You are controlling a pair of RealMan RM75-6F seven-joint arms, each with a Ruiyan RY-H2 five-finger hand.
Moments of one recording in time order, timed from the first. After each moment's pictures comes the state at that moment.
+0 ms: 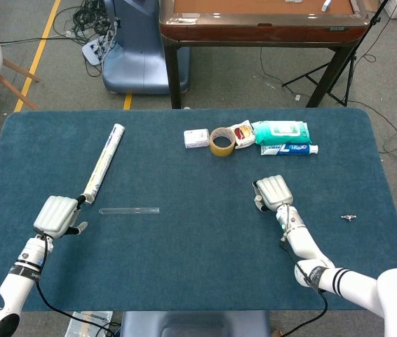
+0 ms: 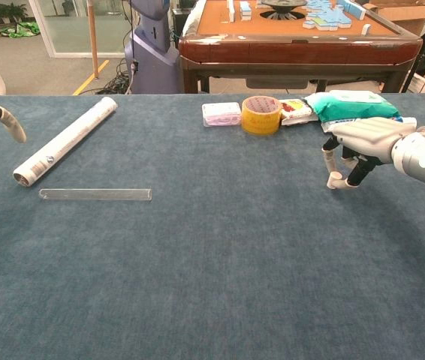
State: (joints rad) left arm -0.51 -1.23 -0.10 -1.59 1.27 1.09 0.22; right arm 0.76 -1.65 0.17 -1.12 -0.98 0.81 -0.46
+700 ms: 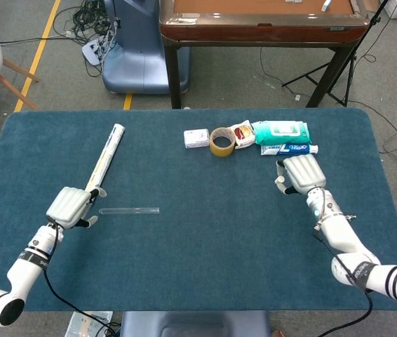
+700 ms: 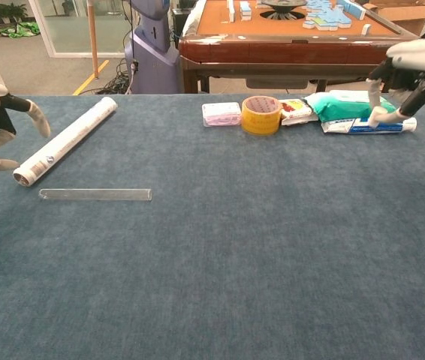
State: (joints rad) left arm -0.60 -1.22 -0.13 -1.57 1.27 0.97 0.20; right arm 0.73 -1.21 0.23 -1.53 -0.91 0.83 -0.43
